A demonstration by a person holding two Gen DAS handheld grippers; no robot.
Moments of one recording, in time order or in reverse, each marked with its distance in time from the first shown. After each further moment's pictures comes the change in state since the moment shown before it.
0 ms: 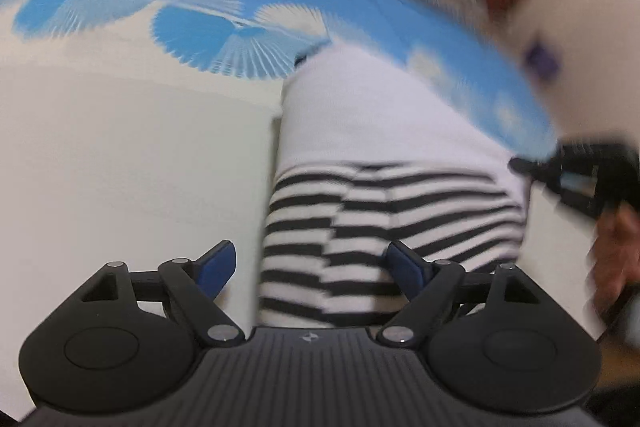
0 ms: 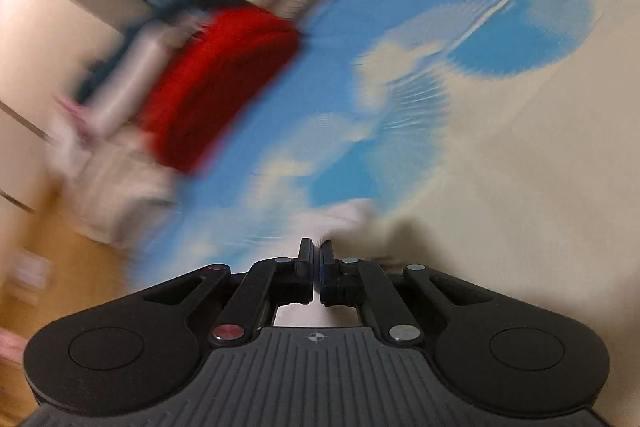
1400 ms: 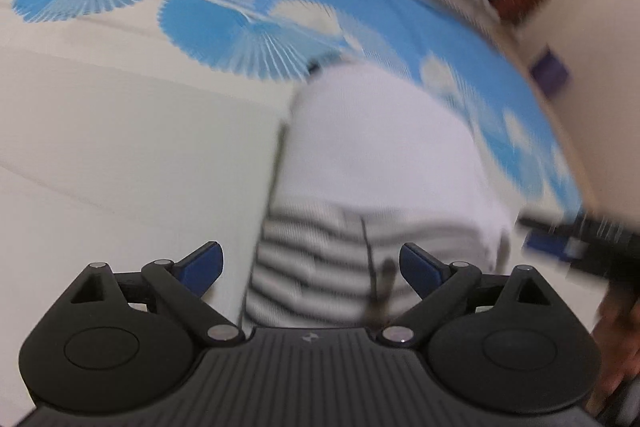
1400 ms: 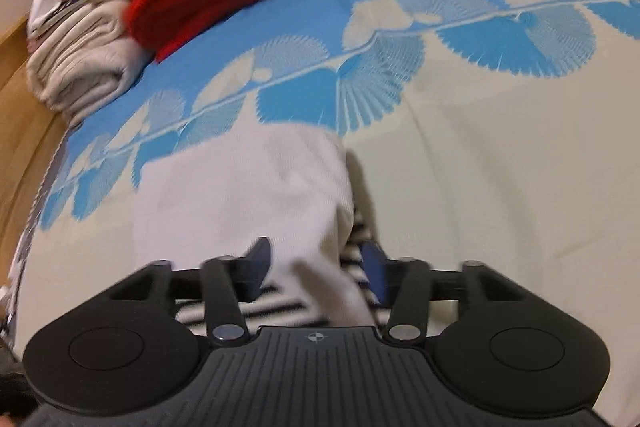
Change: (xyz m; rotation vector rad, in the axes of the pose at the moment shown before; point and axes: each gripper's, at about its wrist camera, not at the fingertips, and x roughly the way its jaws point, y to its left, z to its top) left arm 0.004 0.026 0.025 -0.200 -0.021 -0.081; right arm -0.008 0.007 -0.028 -0.270 0.159 -0.076
